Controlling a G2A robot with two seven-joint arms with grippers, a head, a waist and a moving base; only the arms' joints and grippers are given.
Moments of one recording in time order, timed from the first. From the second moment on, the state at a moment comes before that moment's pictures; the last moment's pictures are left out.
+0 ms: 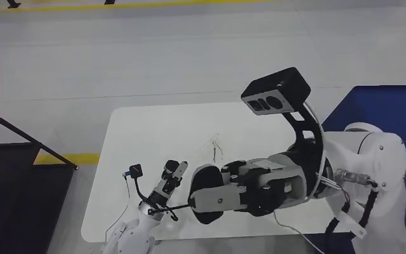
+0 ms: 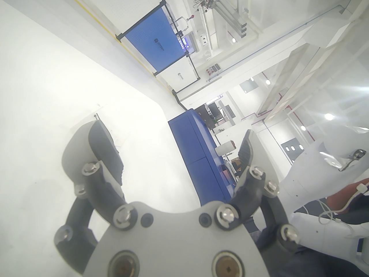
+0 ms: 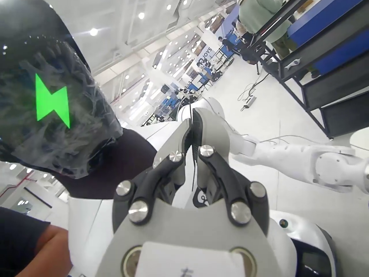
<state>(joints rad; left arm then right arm) 1.63 -1.28 -1.24 -1.83 0.32 -0.35 -0.03 -0.78 -1.06 1.20 -2.21 0.79 0.18 0.91</state>
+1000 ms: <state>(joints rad) 1.63 -1.28 -1.24 -1.83 0.32 -0.35 -0.03 -0.94 -0.98 1.40 -1.20 0.60 0.23 1.47</state>
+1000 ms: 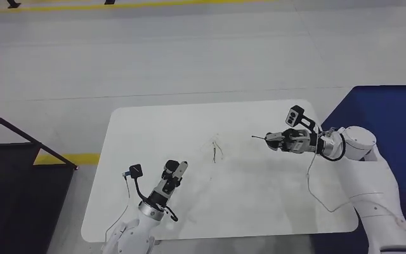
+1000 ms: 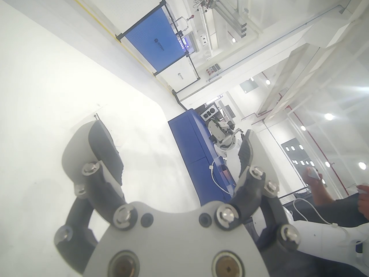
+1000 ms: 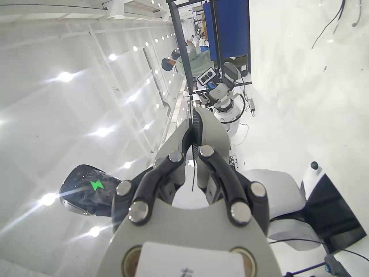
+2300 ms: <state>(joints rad) 1.63 -1.28 -1.24 -1.83 0.32 -0.35 -0.03 -0.99 -0.94 1.54 -1.13 0.63 0.30 1.46</state>
